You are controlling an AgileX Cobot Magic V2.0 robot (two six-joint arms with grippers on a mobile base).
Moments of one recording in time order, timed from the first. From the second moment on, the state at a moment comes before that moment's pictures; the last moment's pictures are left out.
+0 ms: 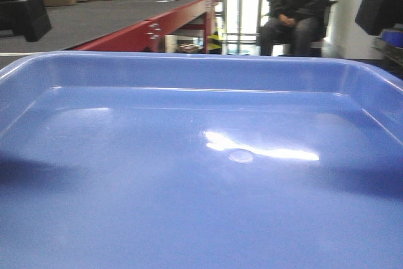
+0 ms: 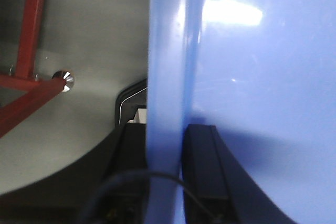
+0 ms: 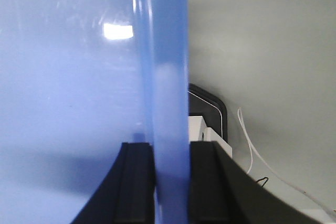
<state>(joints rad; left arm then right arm) -0.84 1.22 -0.93 0.11 1.13 -0.85 0.67 1.13 -0.84 -0.03 1.06 0.81</state>
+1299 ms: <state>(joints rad) -0.84 1.22 -0.93 0.11 1.13 -0.85 0.67 1.13 -0.84 -0.03 1.06 0.81</state>
